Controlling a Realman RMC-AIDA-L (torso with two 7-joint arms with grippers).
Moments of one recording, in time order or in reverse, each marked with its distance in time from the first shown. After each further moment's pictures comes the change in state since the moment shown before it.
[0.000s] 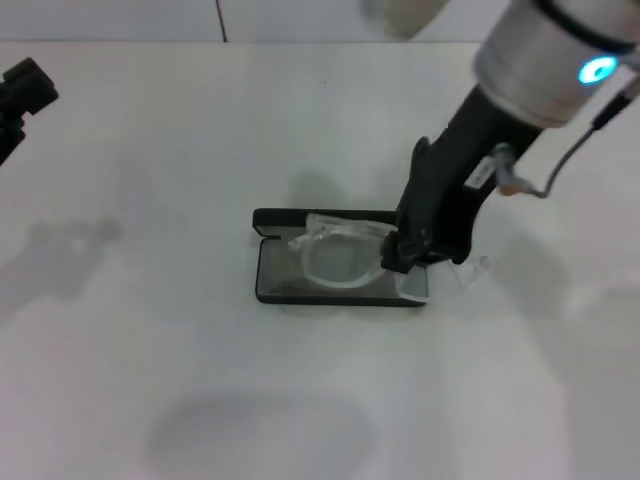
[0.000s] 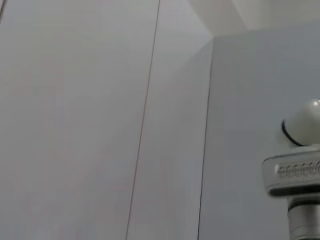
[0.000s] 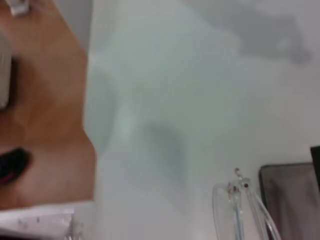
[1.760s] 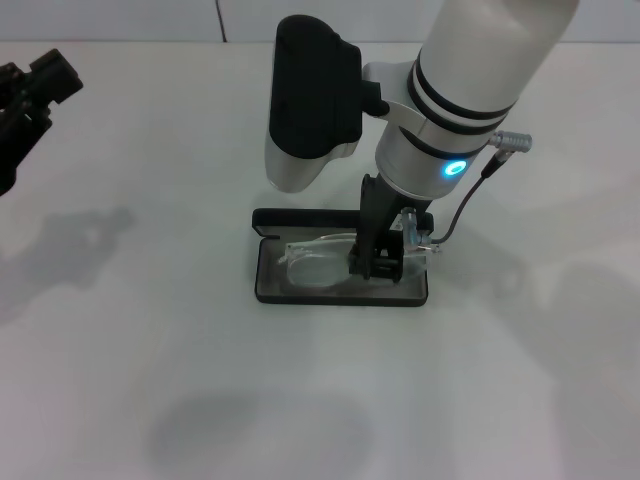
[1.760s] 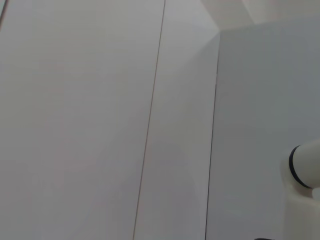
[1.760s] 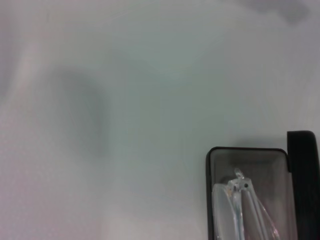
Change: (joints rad) left arm -0.039 -0.010 -0.005 -0.043 0.018 -0.038 0.038; right arm 0.085 0.003 -0.458 0.323 -0.047 0.514 -0.009
